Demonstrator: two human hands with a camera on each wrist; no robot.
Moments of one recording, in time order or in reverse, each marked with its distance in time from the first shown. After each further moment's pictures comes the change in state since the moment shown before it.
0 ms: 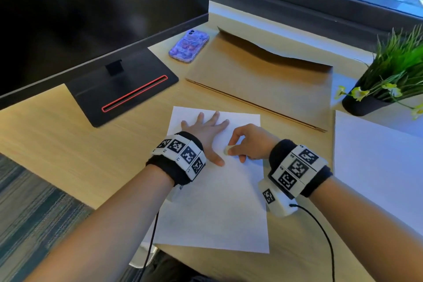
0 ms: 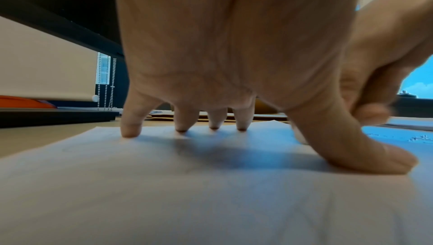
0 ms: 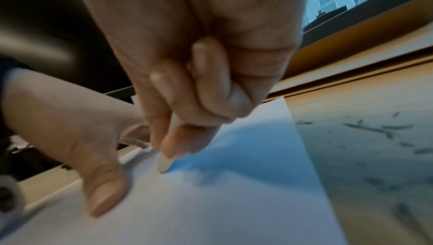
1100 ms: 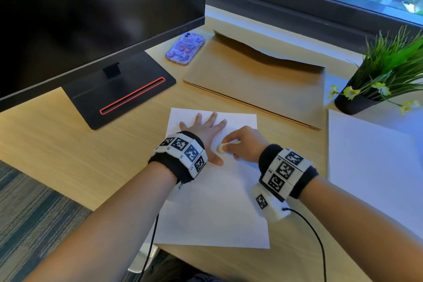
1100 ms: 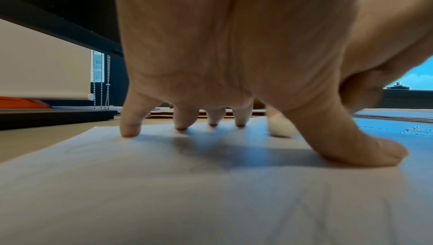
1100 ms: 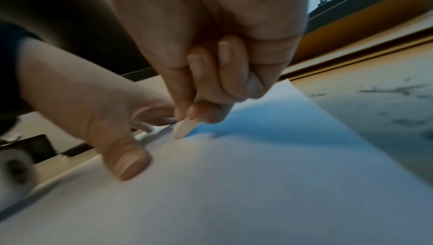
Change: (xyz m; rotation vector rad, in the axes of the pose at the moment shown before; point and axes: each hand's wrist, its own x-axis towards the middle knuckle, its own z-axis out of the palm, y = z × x) left_hand 0.001 -0.001 0.000 -0.006 -0.013 0.014; right_hand 0.001 -0.003 0.018 0.055 0.134 0.032
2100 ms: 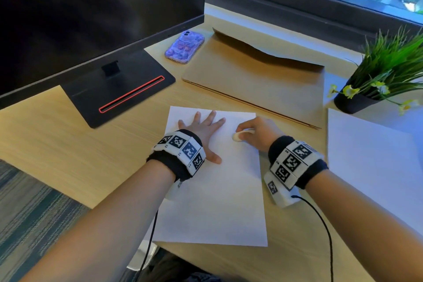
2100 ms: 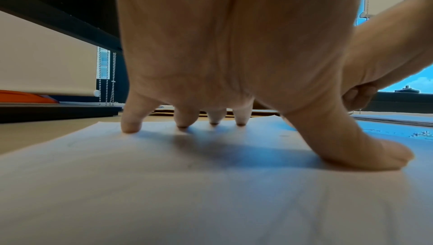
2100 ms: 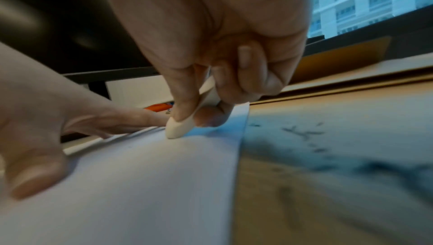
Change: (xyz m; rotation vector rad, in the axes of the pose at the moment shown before) left_hand 0.001 -0.003 0.001 -0.014 0.010 -0.006; right_hand 0.015 0.021 -0.022 -0.169 0.130 0.022
